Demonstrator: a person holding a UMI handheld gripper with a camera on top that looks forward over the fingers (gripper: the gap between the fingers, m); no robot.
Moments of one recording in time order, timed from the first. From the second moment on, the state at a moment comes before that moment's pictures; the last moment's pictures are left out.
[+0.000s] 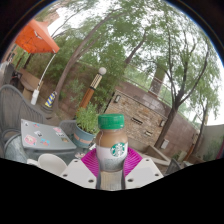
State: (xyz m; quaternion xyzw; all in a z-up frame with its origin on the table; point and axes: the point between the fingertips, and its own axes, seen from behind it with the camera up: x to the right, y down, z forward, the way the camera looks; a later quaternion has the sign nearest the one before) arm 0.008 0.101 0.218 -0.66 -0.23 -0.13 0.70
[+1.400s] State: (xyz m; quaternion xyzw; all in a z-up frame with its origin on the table) arm 0.091 -0.169 0.145 -0.77 -0.05 0.10 0.62
